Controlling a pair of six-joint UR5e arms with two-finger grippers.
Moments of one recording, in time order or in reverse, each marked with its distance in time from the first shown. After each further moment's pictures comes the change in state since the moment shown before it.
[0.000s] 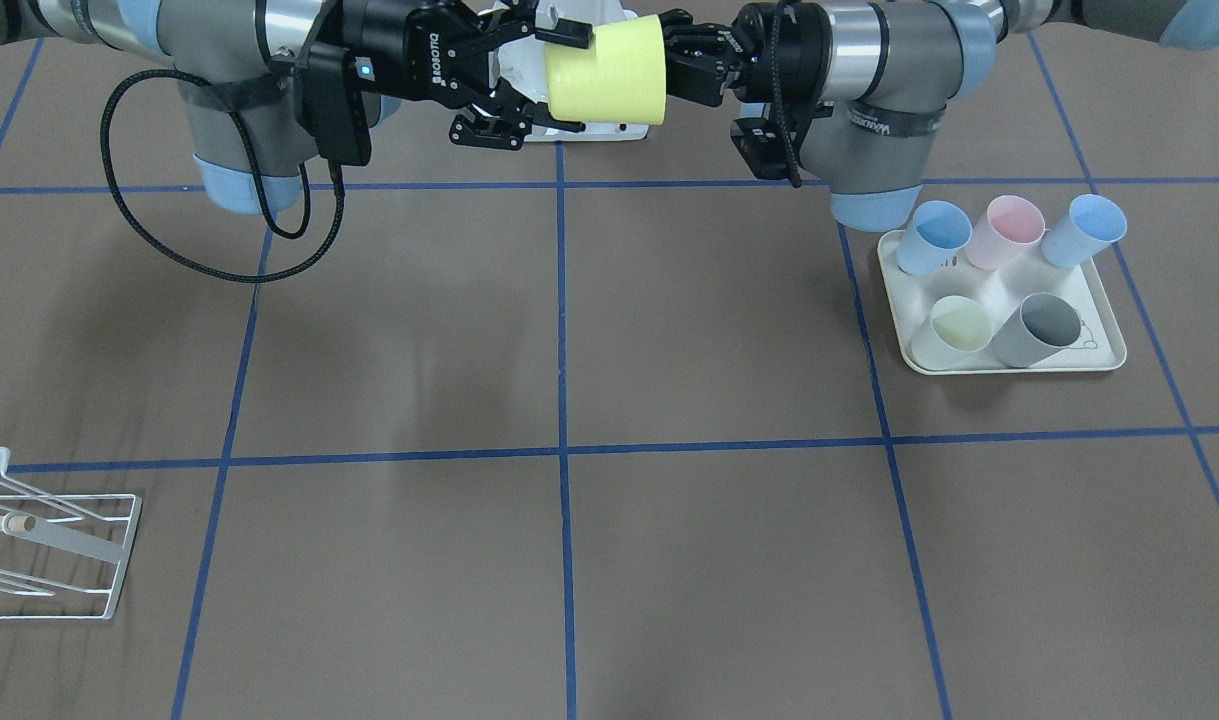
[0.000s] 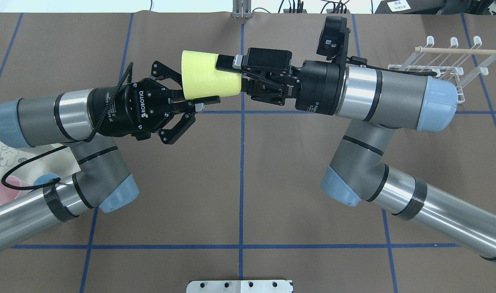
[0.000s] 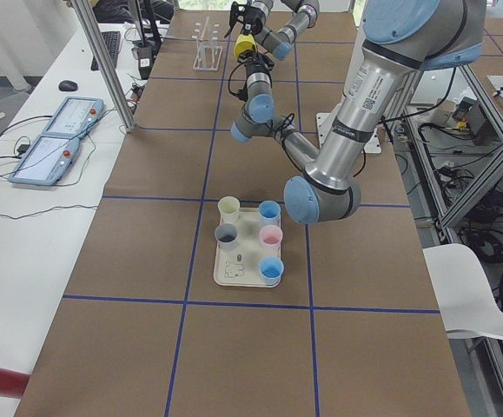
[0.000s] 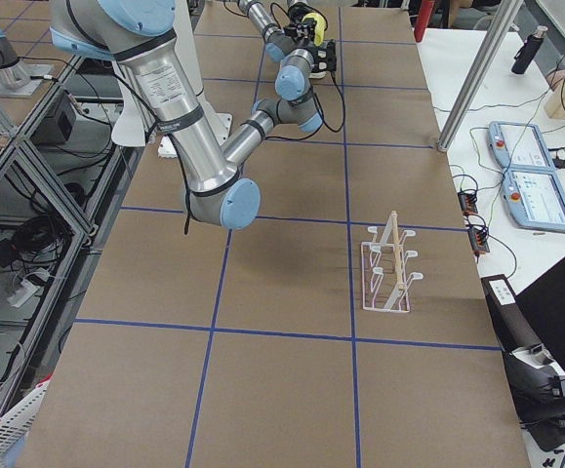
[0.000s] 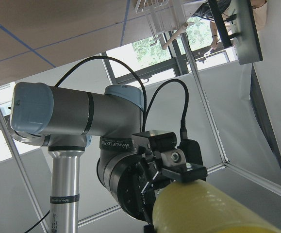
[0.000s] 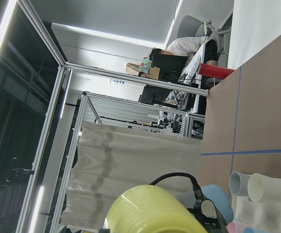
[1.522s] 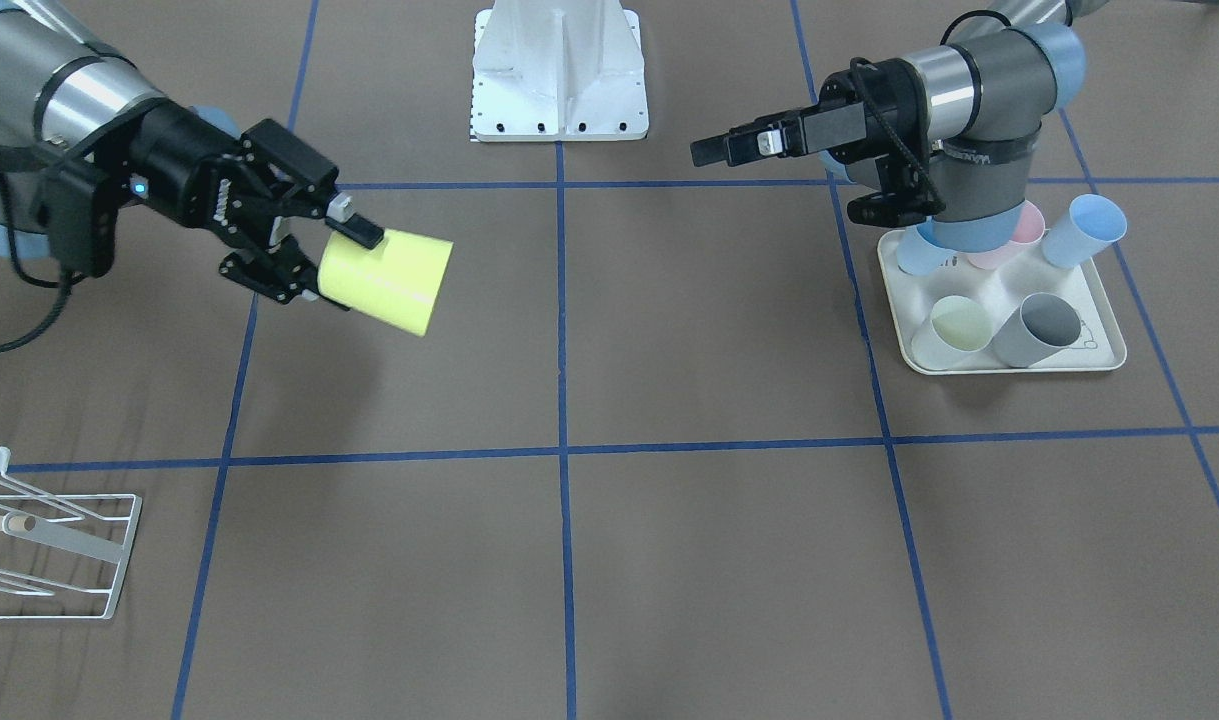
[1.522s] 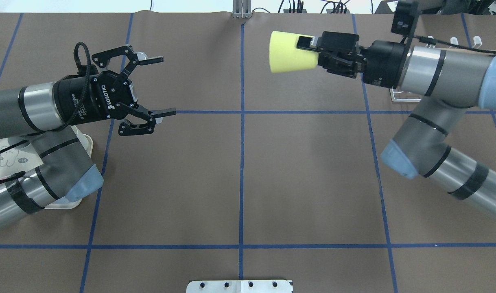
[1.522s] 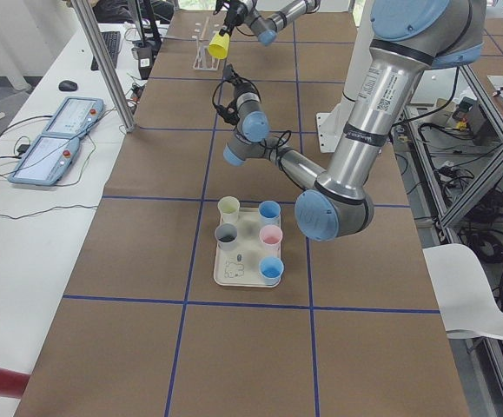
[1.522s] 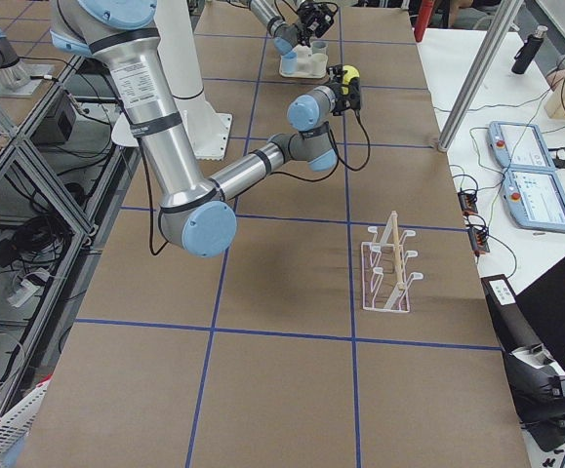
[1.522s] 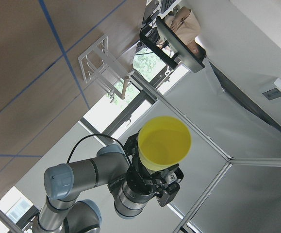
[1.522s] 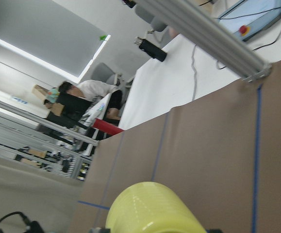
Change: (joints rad) left arm -0.109 0.139 0.037 0.044 -0.028 0.567; right arm 0.306 -0.227 -0.007 -0.232 0.197 -0.252
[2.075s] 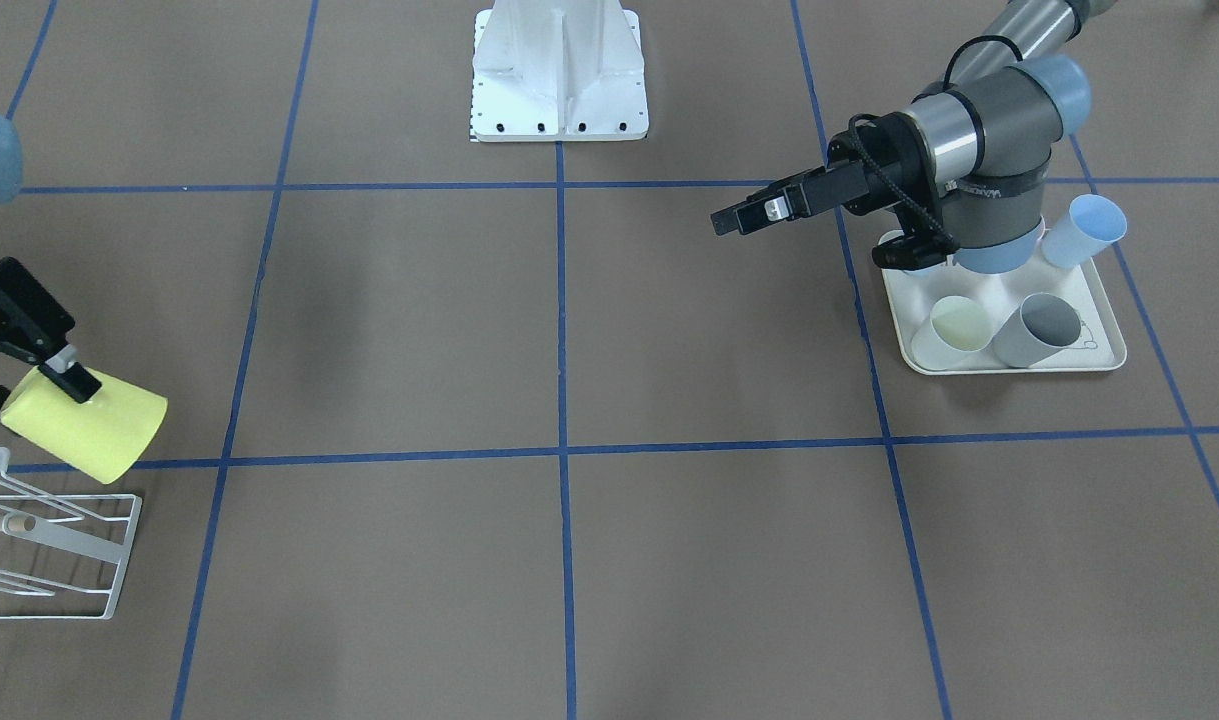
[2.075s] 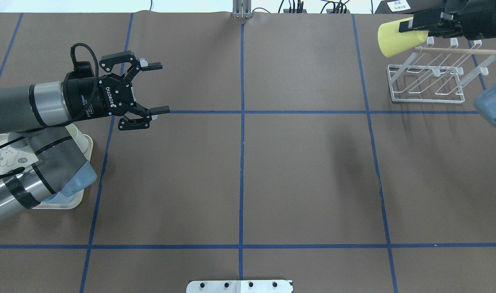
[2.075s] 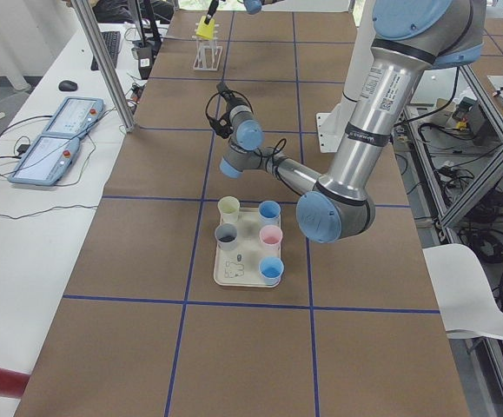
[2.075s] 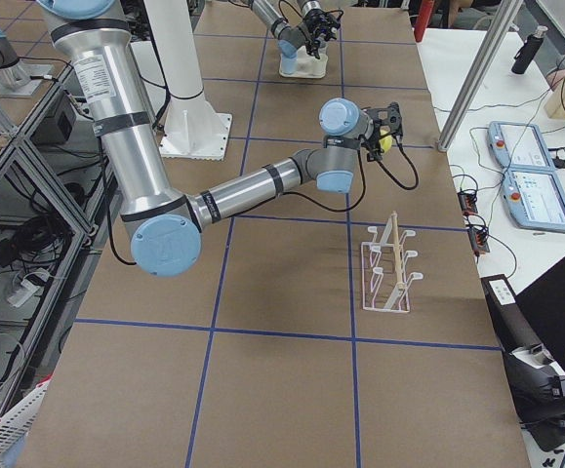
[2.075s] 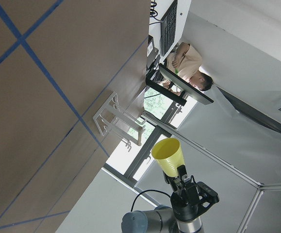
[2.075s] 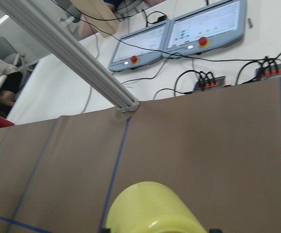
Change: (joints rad) left arm -0.002 0.004 0.061 0.040 -0.017 0.100; right arm 0.262 -0.112 0.034 -0.543 0.204 -0.564
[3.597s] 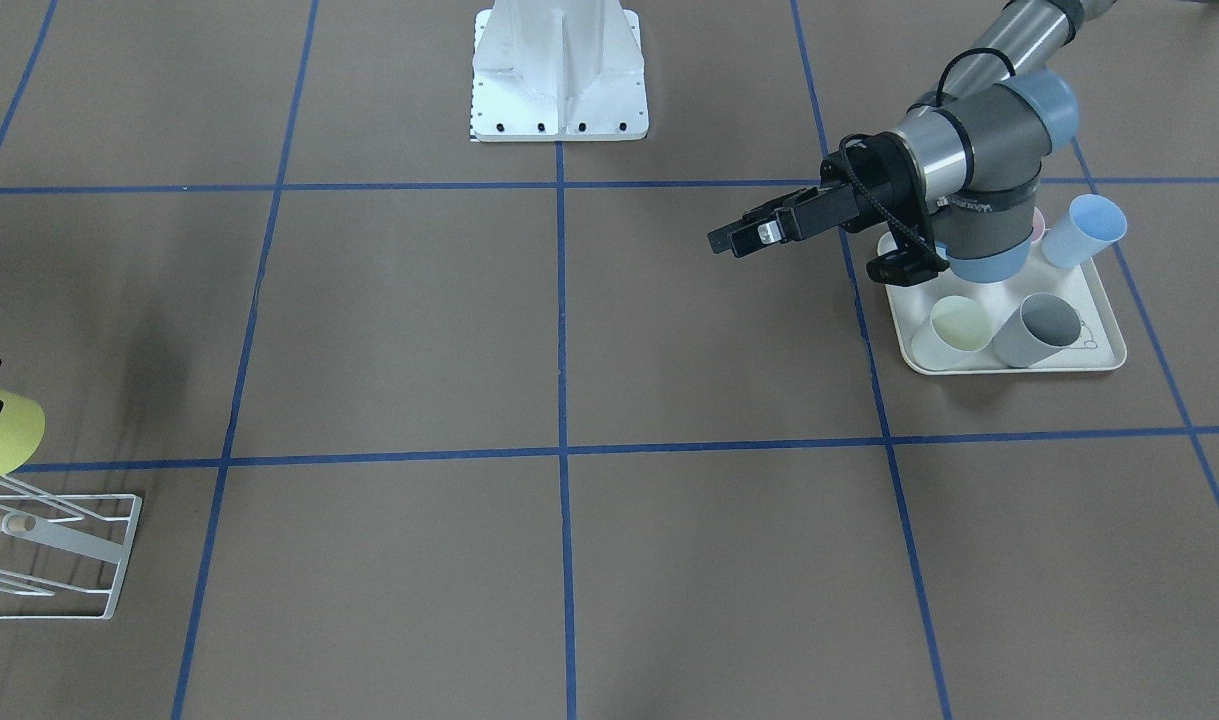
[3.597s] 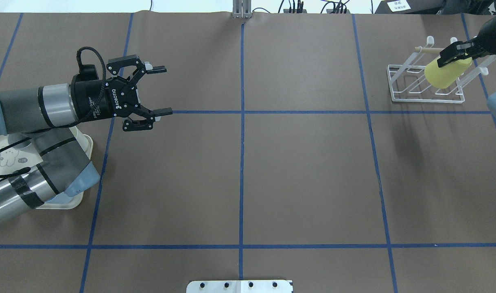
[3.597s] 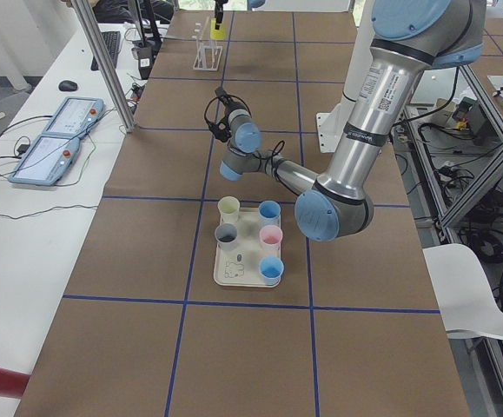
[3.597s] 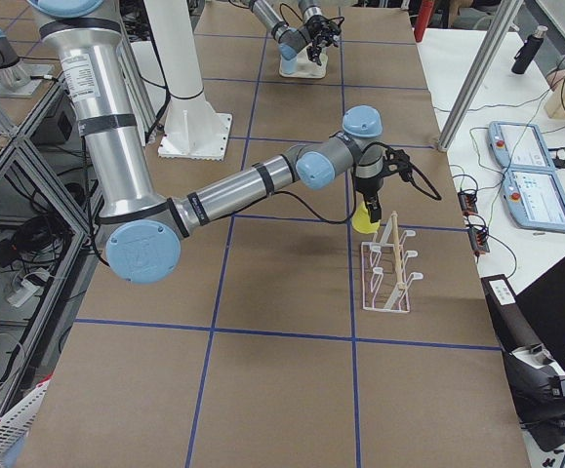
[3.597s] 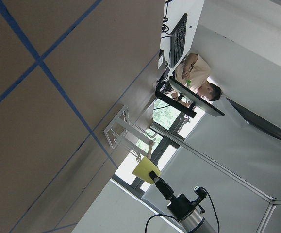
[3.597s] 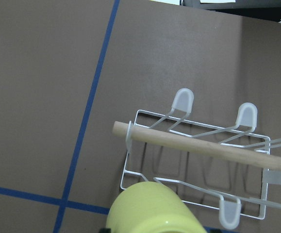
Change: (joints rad) left arm 0.007 -0.012 0.036 0.000 0.005 0.003; right arm 0.005 -0.013 0.069 -0.659 -0.090 -0.514
